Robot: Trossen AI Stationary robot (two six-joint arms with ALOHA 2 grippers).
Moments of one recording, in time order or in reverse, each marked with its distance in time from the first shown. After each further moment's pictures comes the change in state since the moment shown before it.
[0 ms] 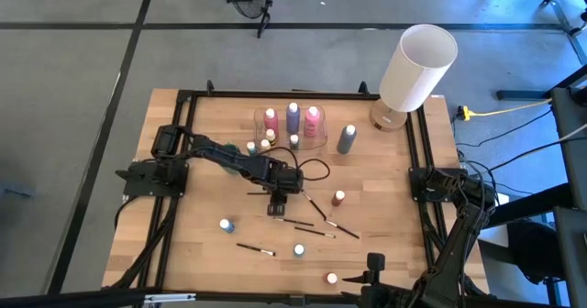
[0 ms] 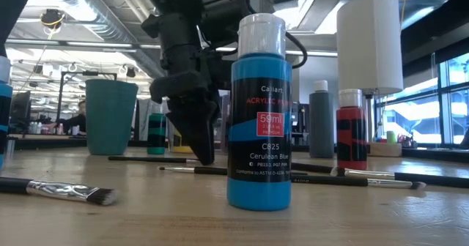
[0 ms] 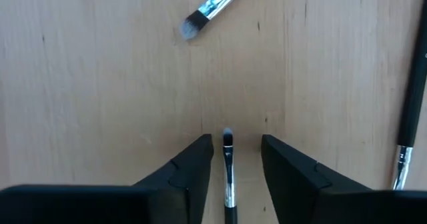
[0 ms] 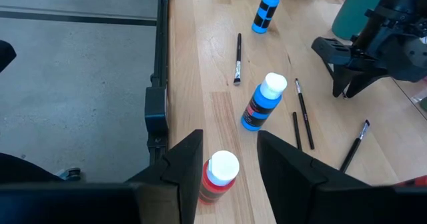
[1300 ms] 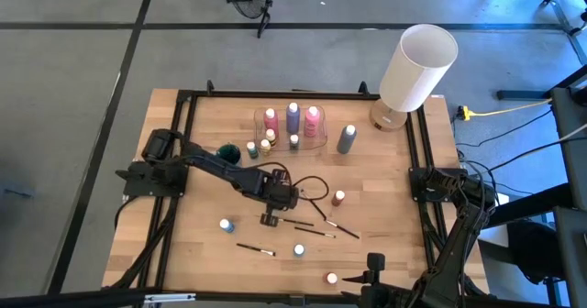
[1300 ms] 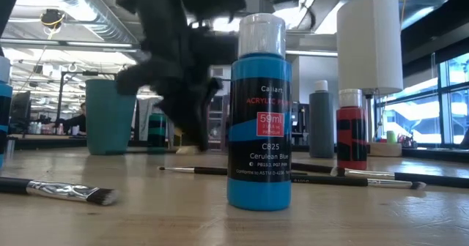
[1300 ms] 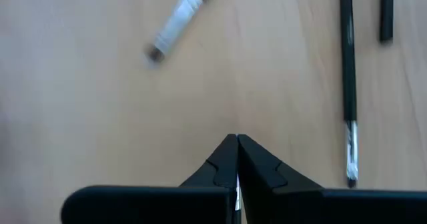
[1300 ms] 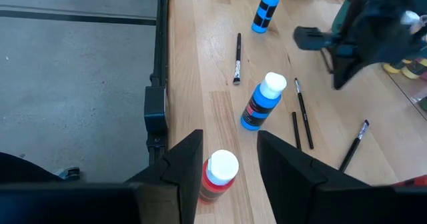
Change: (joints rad) left arm -0.131 -0.093 0.004 -0.010 -0.184 0.102; right arm 0.000 0.000 0.000 -0.003 0.000 0.000
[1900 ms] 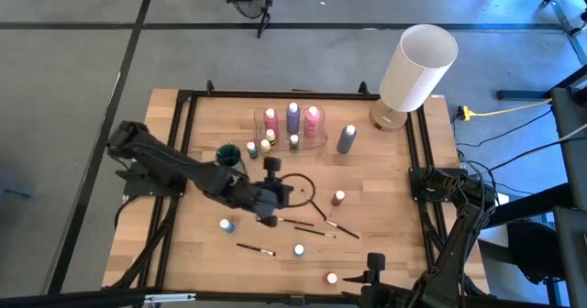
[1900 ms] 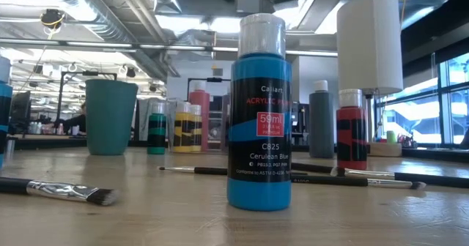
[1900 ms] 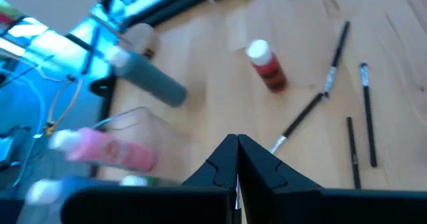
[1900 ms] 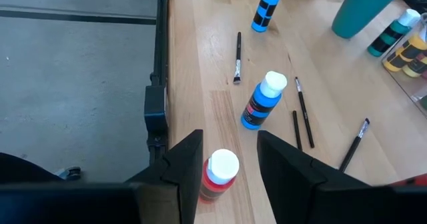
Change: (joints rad) left arm -0.170 -0.308 0.124 -0.035 -0.441 0.056; right arm 0.000 0.000 0.000 -0.001 -0.003 0.007
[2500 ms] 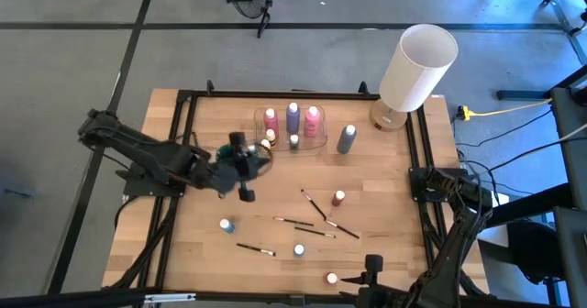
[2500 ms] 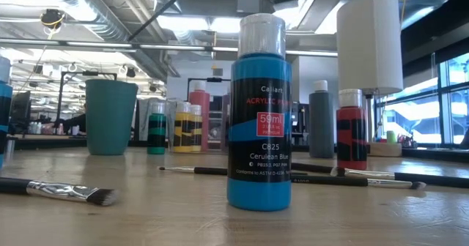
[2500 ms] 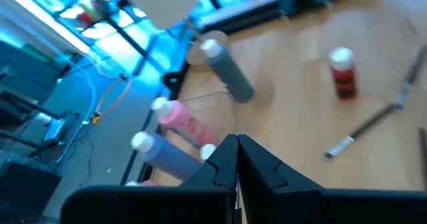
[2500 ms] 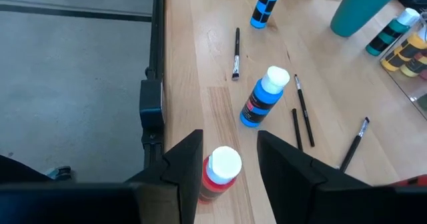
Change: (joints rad) left arm 0.020 -0.355 -0.220 0.027 -0.160 -0.009; right arm -0.003 0.035 0.000 0.007 0.012 0.000
